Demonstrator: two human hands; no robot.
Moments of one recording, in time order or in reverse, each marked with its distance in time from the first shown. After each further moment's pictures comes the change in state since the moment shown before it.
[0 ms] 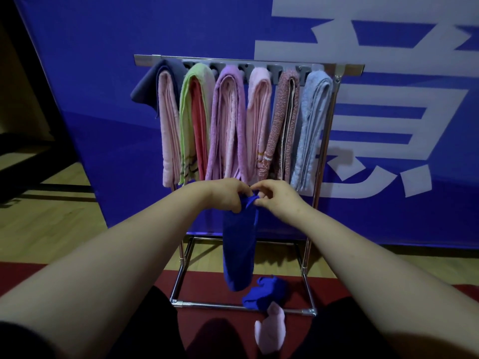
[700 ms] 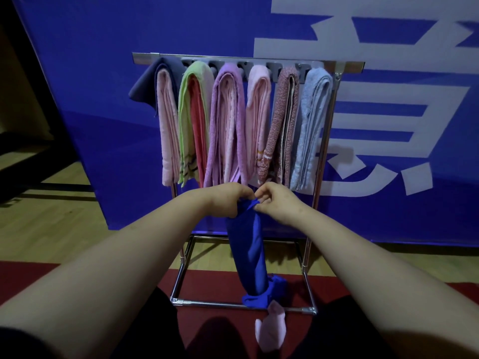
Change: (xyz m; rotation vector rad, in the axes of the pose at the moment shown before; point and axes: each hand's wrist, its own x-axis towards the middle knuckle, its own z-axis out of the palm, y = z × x) left_hand 0.004 -0.010 0.012 0.155 0.041 0.153; right_hand -0.008 0.003 0.003 0.089 -0.063 0.101
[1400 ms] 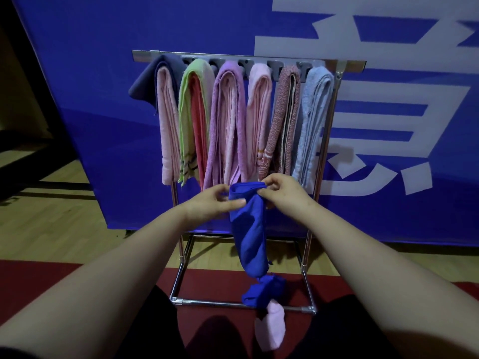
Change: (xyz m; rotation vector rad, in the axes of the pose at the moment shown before) left_hand -0.014 -0.036 0.037 -1.020 0.233 -0.095; right_hand 0.008 0.002 -0.005 0.257 0.115 0.013
